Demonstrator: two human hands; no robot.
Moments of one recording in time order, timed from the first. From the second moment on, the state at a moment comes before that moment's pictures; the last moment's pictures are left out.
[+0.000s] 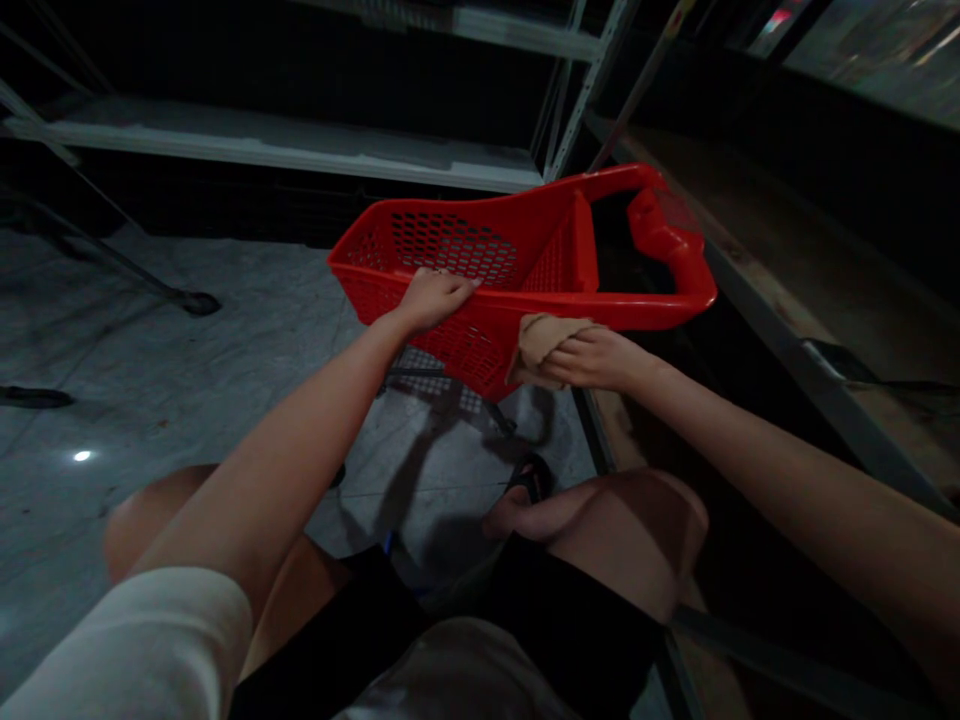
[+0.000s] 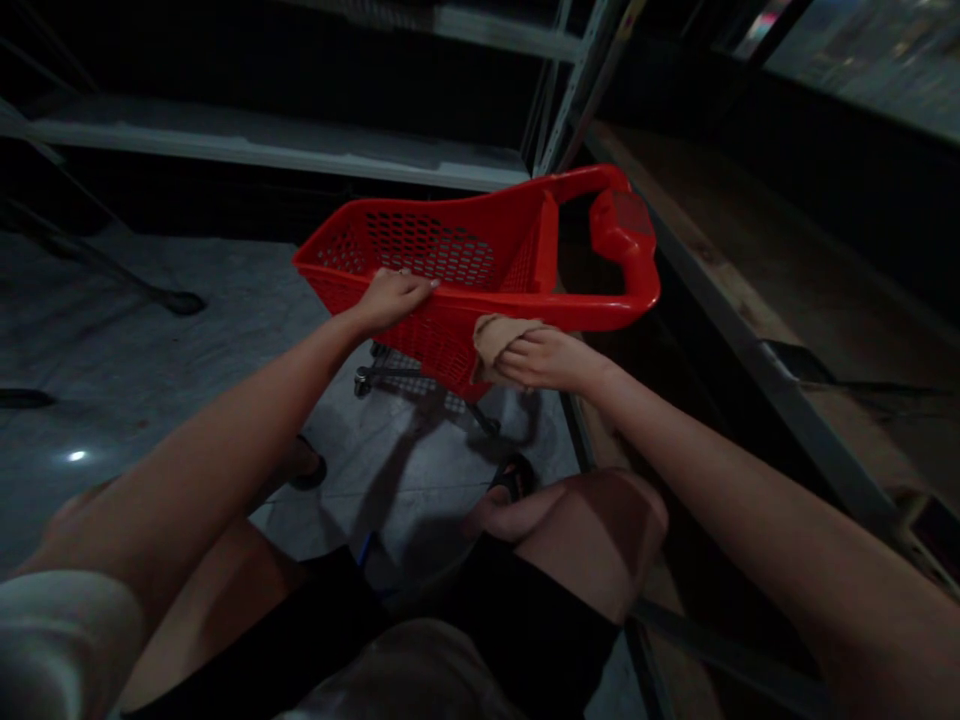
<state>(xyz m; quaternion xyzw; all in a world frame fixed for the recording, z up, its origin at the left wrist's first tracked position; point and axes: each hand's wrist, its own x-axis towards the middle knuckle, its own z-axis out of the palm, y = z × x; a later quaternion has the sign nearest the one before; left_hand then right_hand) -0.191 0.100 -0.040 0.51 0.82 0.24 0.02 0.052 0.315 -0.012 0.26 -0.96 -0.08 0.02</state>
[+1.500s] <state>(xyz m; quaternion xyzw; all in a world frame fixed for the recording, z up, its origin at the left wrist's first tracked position) -0.158 0.043 -0.013 0.48 0.85 0.20 0.02 0.150 0.237 0.042 -0.04 -0.93 -0.02 0.36</state>
